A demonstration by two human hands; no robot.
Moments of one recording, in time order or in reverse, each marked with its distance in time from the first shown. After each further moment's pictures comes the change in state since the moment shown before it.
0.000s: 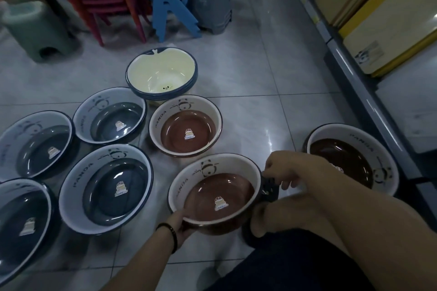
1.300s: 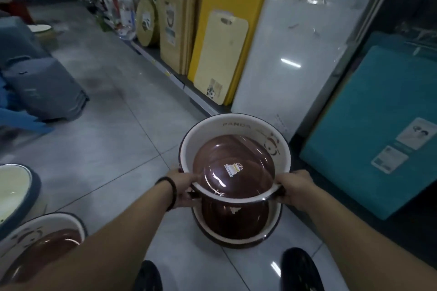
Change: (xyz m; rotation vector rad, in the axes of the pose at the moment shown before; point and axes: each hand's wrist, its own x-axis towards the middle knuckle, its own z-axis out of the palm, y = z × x) left_hand -0.088 0.044 0.490 0.969 -0.407 0.415; right_hand -0.023 0.381 -0.025 1.739 0.810 0.450
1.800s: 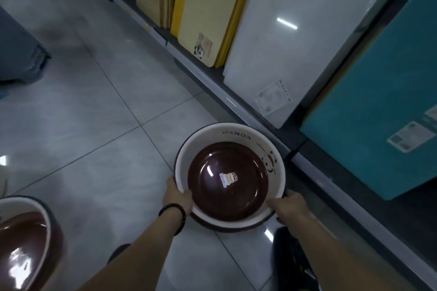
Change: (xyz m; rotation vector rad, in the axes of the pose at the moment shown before) left_hand 0.102 -0.117 0.048 0.156 0.253 0.107; right_hand 0.073 0.126 0.012 -0.241 0.068 0.102
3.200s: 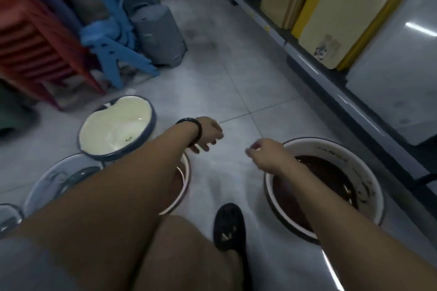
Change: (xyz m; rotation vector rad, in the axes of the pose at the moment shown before) left_hand -0.026 0.069 -0.308 0.563 -0.142 -0.009; right_hand -0.192 -0.143 0.244 -0.713 -0.456 -0.719
